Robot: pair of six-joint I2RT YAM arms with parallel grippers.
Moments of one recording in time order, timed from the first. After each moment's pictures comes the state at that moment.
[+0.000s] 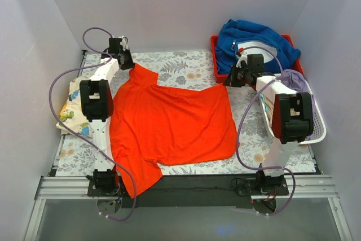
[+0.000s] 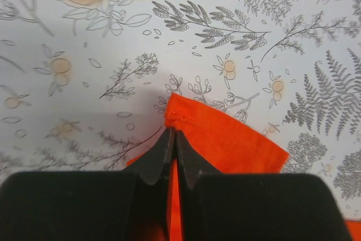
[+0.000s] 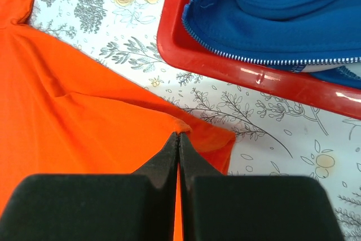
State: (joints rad) left arm -0.02 2.39 2.02 -0.40 0.15 -0.27; right arm 0.11 1.85 1.26 -0.16 -0.48 0.21
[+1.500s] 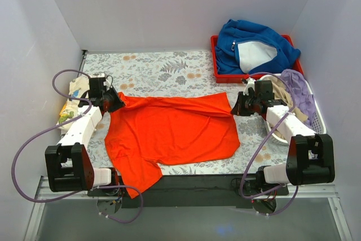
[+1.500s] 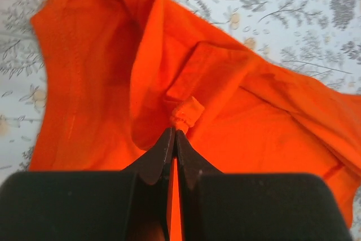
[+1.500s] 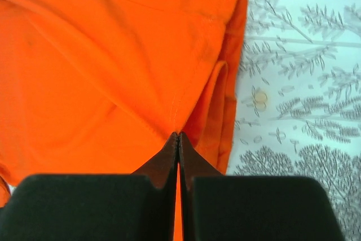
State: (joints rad) left arm 0.04 1.31 0.90 -0.40 0.15 -0.48; right arm 0.11 1.36 0.80 -0.33 -0.43 0.15
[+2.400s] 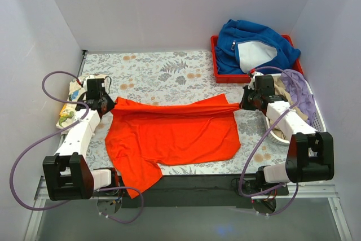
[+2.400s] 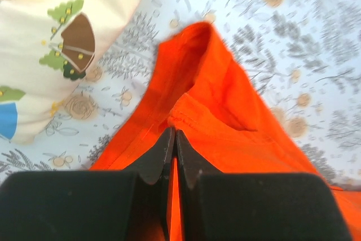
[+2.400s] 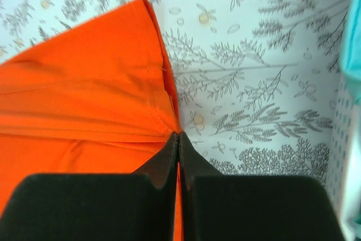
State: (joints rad) left arm 0.04 1.22 0.87 -0.50 -0.22 -0.54; right arm 0.11 1.37 0.85 -0.35 -0.14 0.19
